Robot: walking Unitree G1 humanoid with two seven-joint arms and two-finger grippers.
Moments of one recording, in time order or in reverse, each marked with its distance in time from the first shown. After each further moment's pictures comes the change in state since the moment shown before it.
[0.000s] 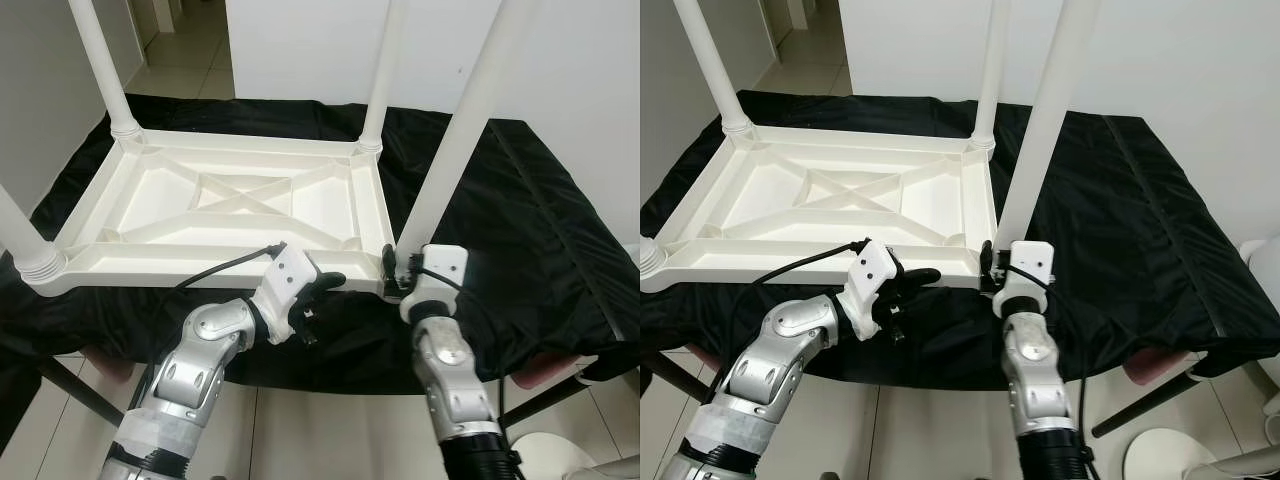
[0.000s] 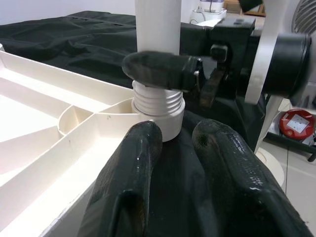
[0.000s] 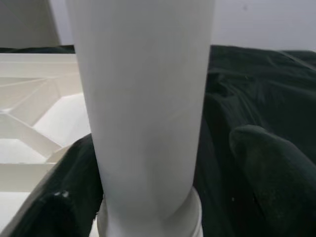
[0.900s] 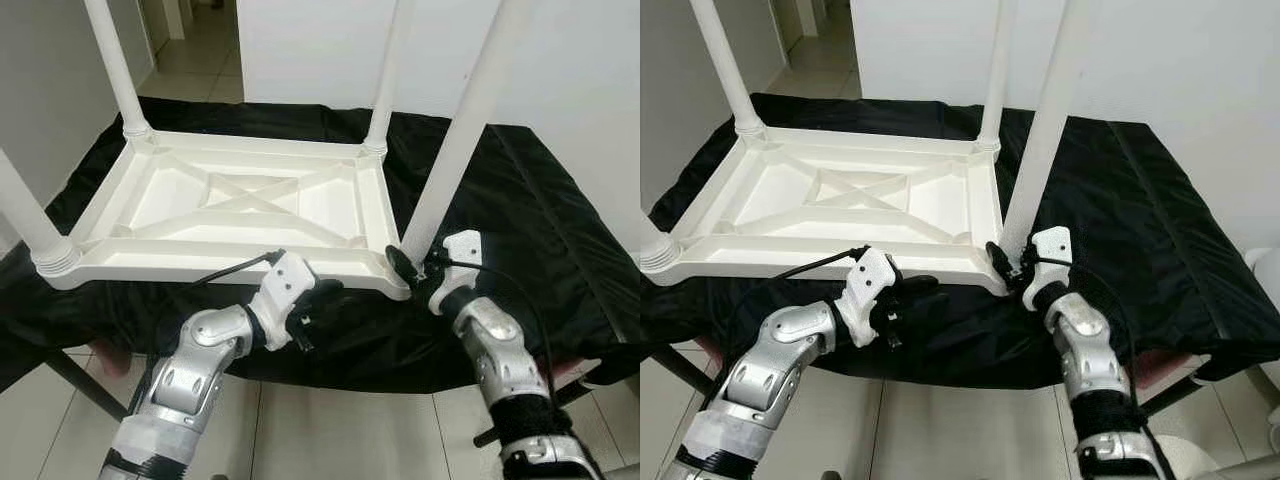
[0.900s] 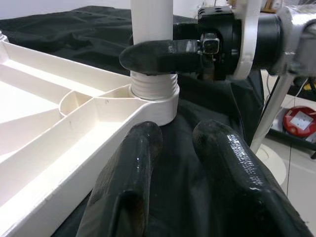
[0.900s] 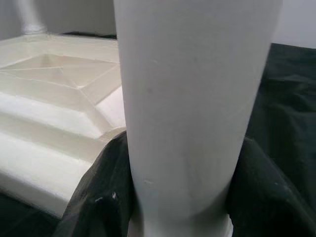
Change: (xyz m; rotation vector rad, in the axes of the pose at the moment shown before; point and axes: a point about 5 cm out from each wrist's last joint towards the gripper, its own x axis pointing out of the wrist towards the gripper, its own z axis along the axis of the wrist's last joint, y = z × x) left arm -0.004 -0.001 -0.005 -0.006 0.020 0.011; right arm 0.018 -0.021 -0.009 -0.007 0.039 0.260
